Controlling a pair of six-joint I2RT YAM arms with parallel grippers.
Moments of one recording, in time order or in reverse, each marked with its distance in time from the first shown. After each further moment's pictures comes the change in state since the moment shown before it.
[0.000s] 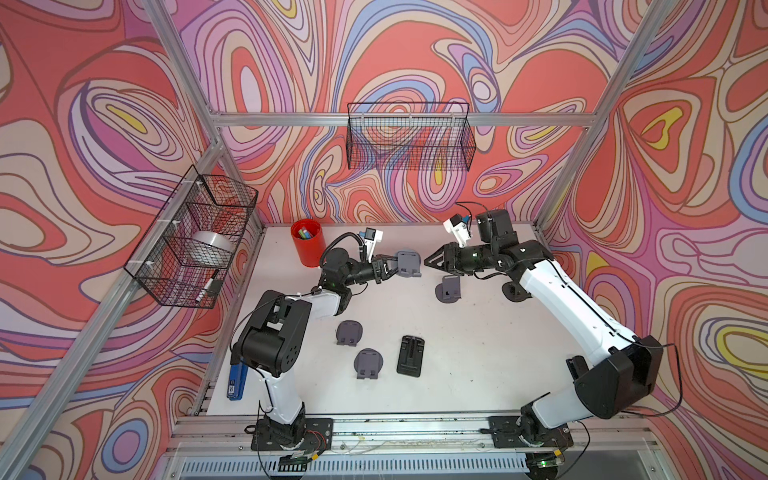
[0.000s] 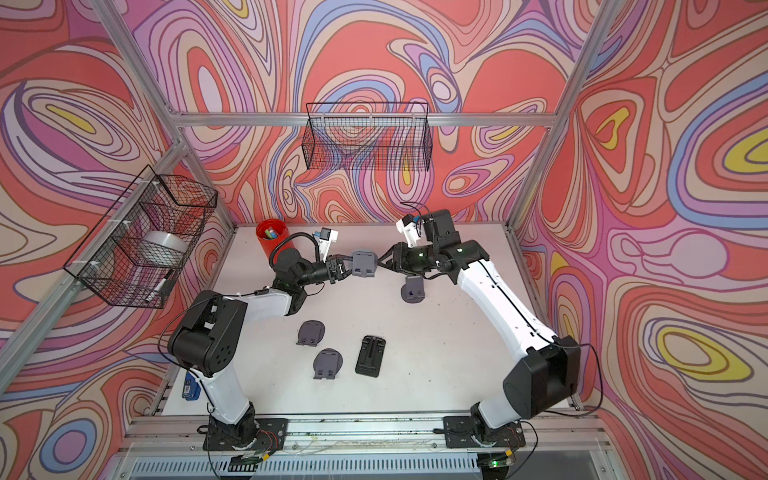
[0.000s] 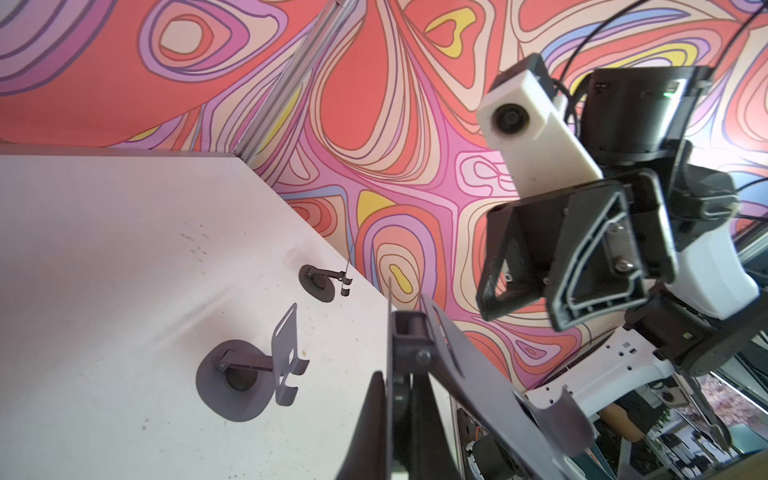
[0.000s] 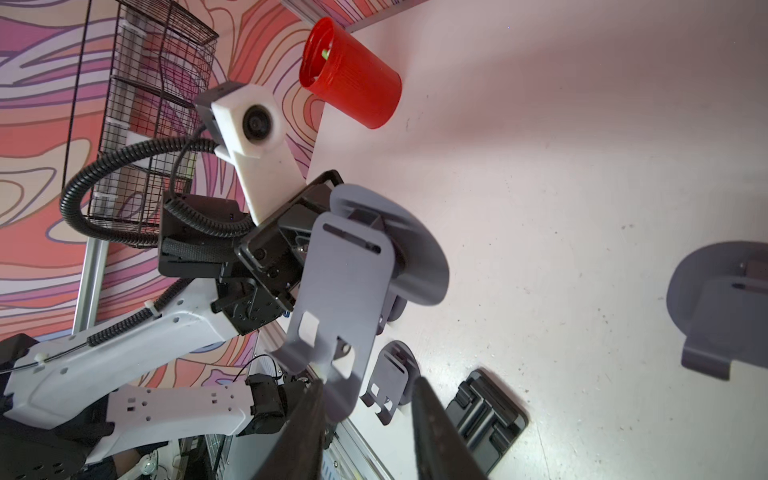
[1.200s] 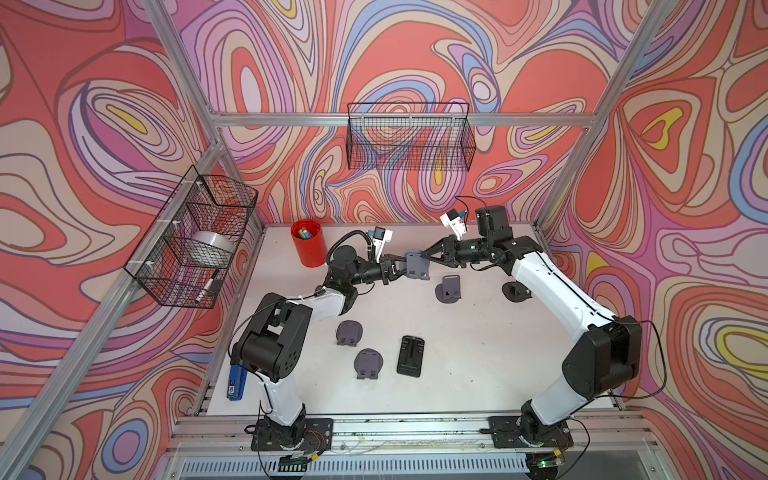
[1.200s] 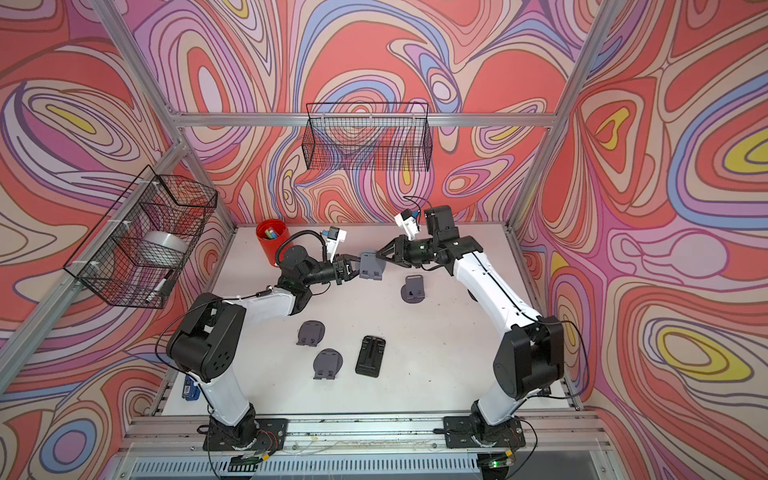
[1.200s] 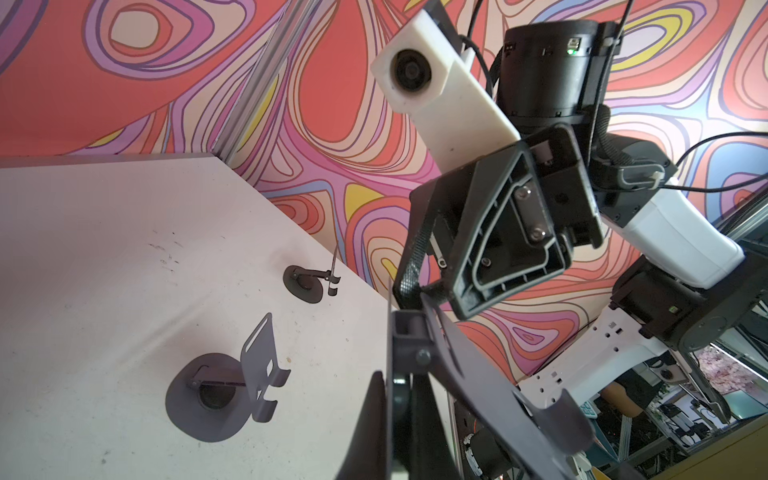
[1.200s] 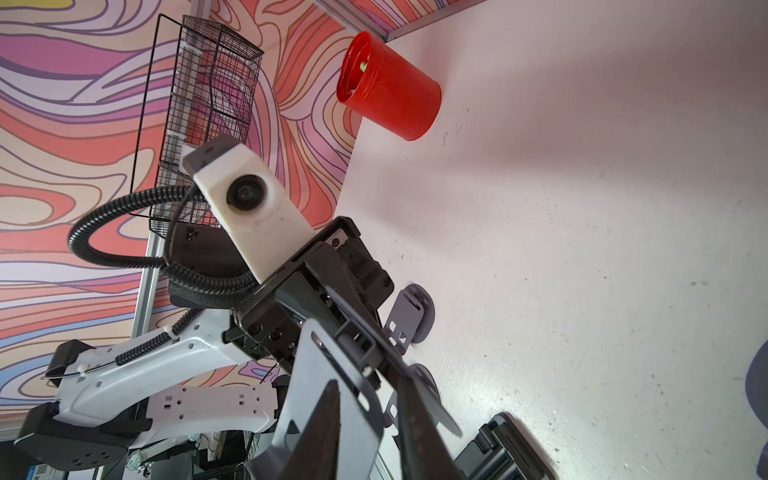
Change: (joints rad) left arm -0.054 -0.029 0.027 -0.087 -0.026 0.071; right arm -0.053 0.094 0.005 0.130 -0.171 0.006
